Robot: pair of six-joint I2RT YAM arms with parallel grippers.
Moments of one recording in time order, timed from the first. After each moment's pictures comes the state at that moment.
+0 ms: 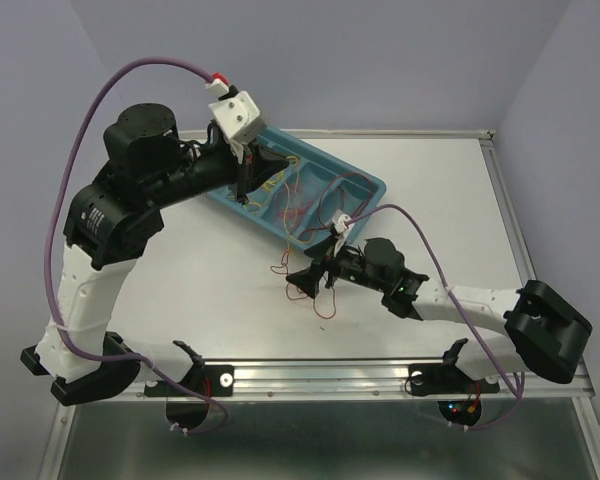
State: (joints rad) left arm -0.68 1.29 2.06 -0.92 0.38 0.17; right arm 0.90 1.31 0.58 0.66 -0.24 0.30
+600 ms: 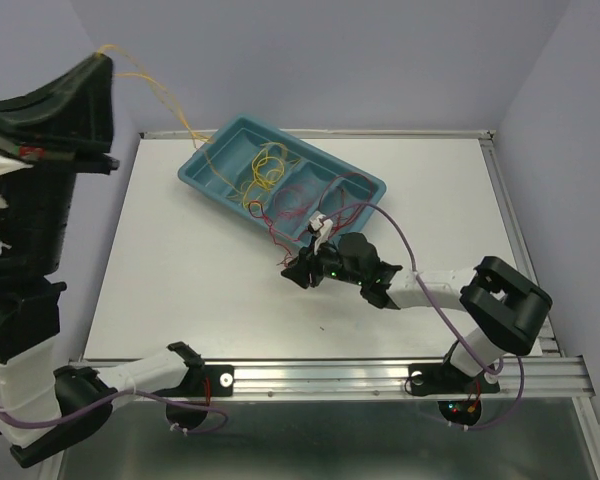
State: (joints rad) left arm -0.68 1.07 2.09 -0.35 -0.09 0.09; right arm 0.90 1.56 0.69 0.65 -0.26 0.33
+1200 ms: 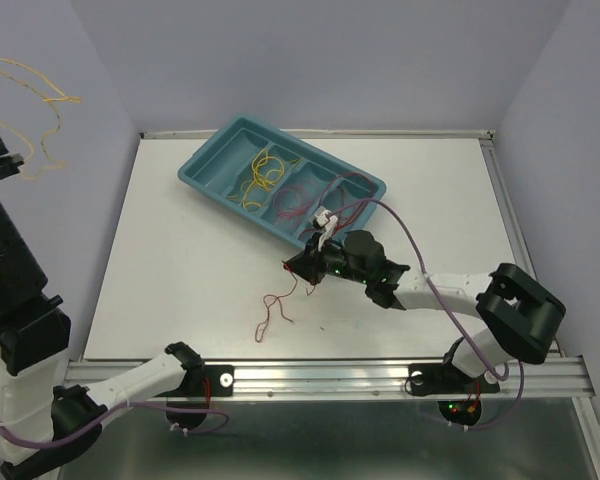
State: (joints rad) left arm -0.68 0.91 1.82 0.31 -0.52 0.37; right arm 0.91 1.51 0.70 0.63 -0.27 0.36
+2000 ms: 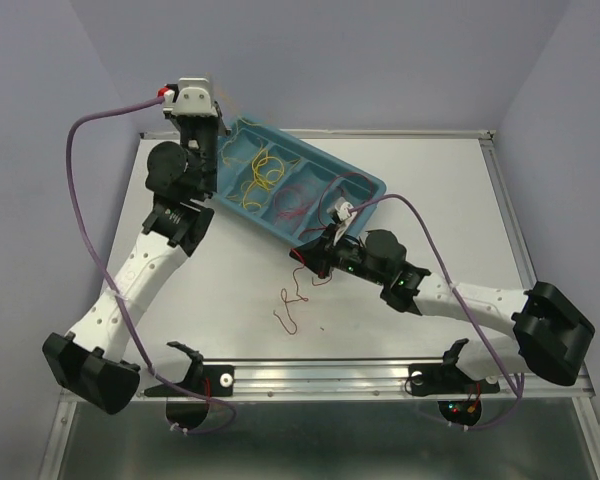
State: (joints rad) left arm -0.52 1.17 1.29 0.41 -0.44 0.25; right arm 0.91 1.32 0.67 0.63 -0.22 0.36
